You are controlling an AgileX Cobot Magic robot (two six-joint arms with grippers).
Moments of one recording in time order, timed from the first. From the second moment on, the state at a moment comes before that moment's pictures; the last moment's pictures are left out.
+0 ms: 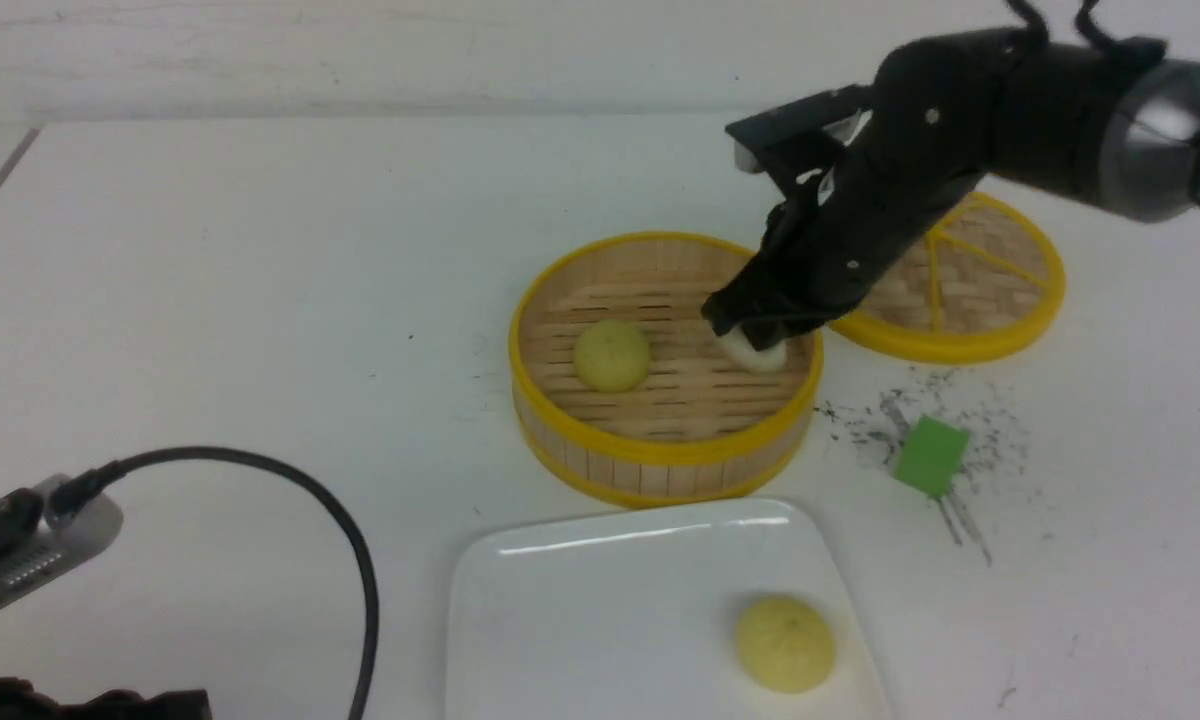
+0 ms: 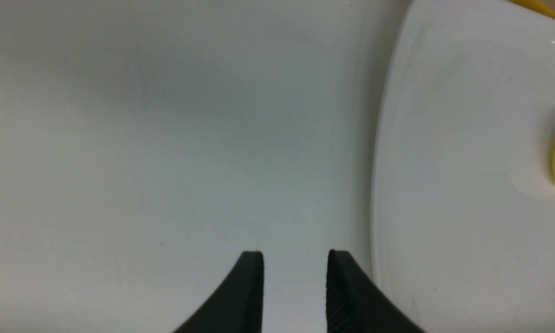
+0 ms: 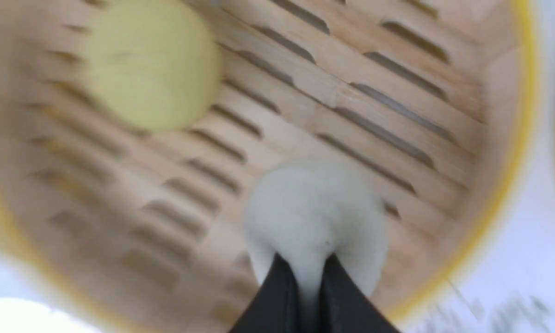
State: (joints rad) right arm 0.45 1.92 -1.63 0.17 0.86 -0.12; left arm -0.06 0.69 -0.43 -0.40 0.88 -0.16
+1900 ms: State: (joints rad) right arm 0.88 1.38 -1.21 -0.12 1.21 0.16; left arm -0.06 0.69 -0.43 -0.31 0.90 -0.14
